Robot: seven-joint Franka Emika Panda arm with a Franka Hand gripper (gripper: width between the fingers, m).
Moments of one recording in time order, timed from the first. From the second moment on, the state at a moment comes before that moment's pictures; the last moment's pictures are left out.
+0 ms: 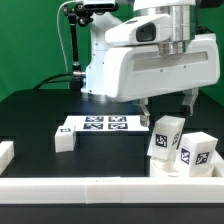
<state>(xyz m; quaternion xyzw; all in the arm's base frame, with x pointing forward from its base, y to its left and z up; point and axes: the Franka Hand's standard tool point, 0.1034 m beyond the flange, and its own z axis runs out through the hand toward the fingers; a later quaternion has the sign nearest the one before) 0.612 0.056 0.095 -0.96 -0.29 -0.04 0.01</state>
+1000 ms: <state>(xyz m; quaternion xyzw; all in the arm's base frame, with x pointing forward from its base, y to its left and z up) 0.611 0.049 0.089 -0.95 -0.32 -0.04 0.01</state>
